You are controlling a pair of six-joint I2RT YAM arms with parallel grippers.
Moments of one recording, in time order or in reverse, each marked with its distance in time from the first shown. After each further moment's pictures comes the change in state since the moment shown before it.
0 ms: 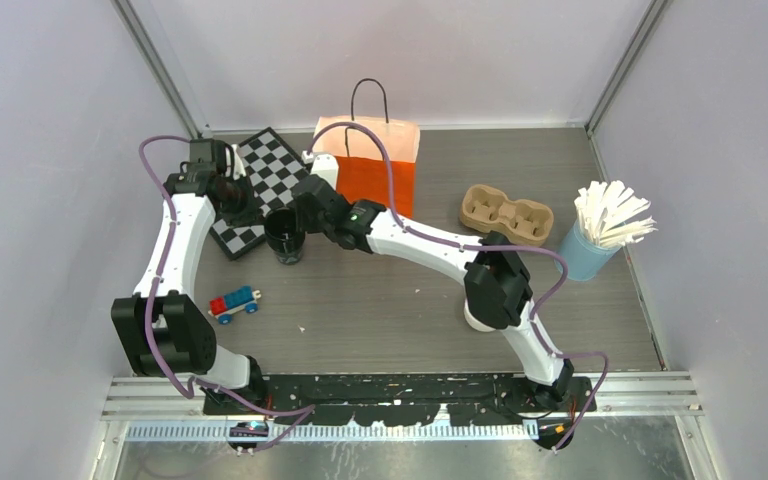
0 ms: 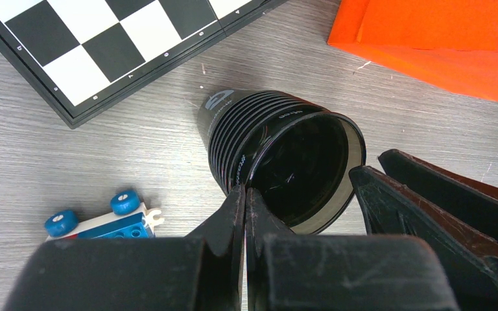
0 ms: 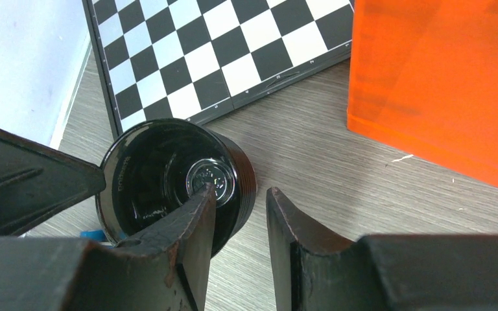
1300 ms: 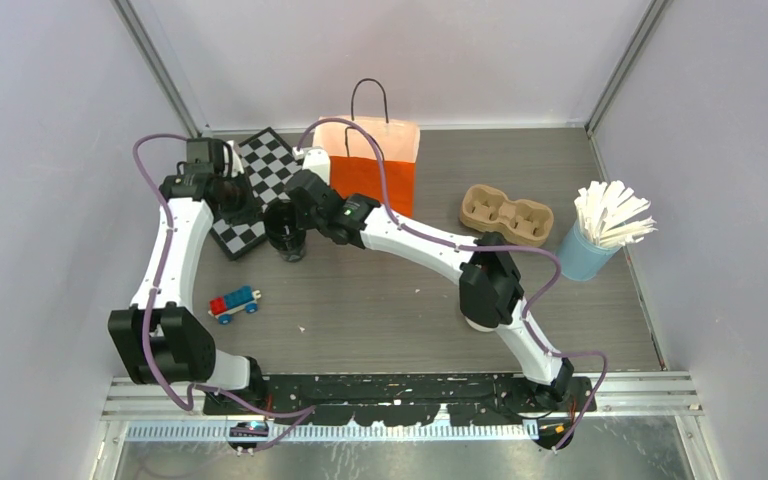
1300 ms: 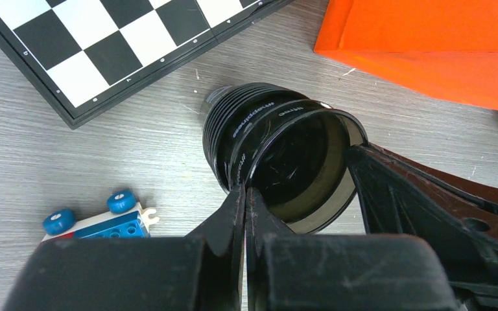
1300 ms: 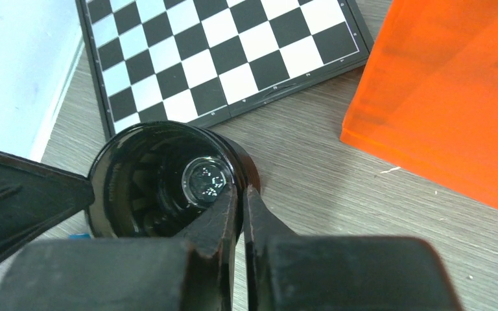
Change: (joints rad) left arm -0.005 -0.043 0.006 0.003 -0.005 -0.022; right arm 0.000 0.064 0.146 -0.101 0.026 -0.058
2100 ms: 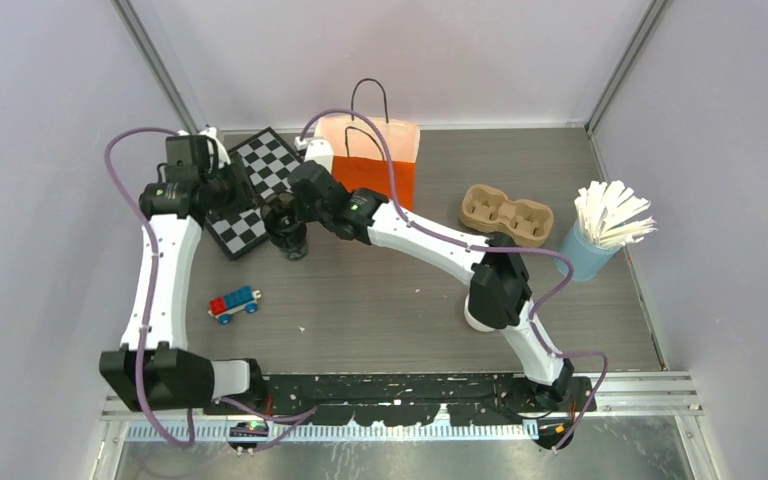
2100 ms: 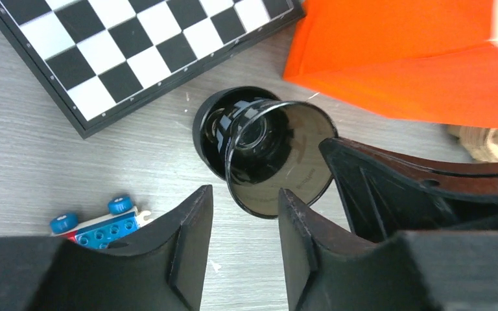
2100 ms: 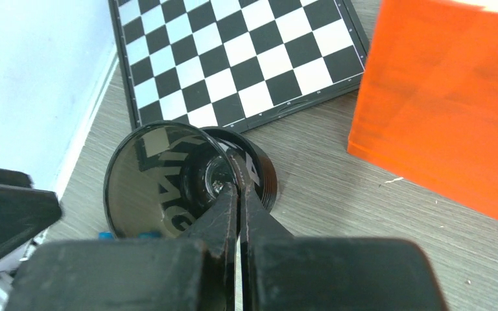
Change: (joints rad) left arm 0.000 -0.098 0.042 -0.013 -0.010 -0.027; right arm 0.000 -0.026 0.031 -0.002 -0.019 -0.016
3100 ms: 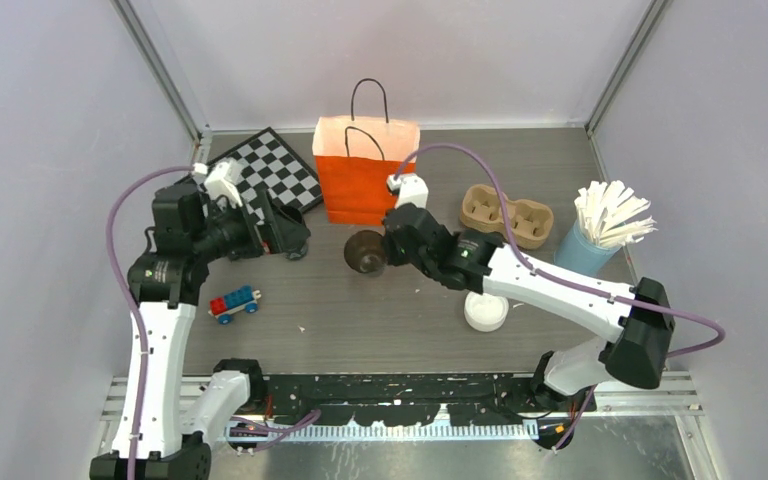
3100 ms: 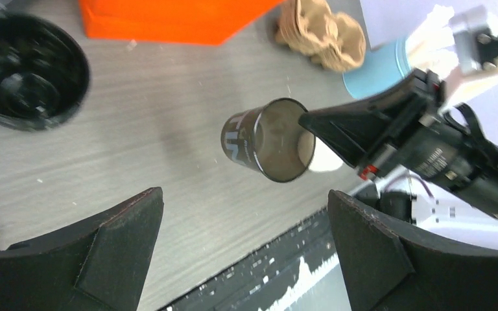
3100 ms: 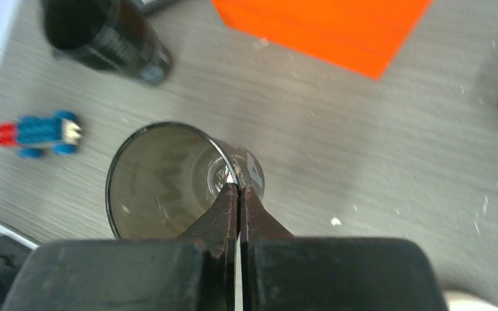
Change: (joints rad) left arm -0.064 -0.433 -0.185 0.060 0.426 -0.056; right arm 0.000 -0.767 -0.828 -0.005 0.034 0.014
